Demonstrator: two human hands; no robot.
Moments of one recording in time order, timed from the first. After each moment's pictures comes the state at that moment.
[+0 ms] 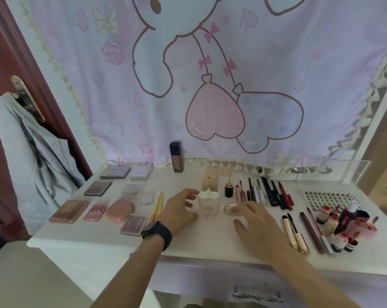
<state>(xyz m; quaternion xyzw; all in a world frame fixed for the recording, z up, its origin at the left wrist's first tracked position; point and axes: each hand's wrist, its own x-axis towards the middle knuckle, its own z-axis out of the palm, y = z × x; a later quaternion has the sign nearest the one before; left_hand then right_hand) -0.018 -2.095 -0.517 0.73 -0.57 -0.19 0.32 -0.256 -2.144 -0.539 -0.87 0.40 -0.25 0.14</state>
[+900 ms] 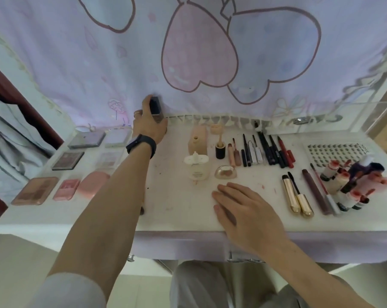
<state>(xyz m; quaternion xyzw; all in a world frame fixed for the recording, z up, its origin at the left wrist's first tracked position) 0.051 -2.220 -0.493 0.80 -0.45 -0.05 0.39 -0.252 -2.117 -0.590 -0.89 0.37 -0.28 0.05</state>
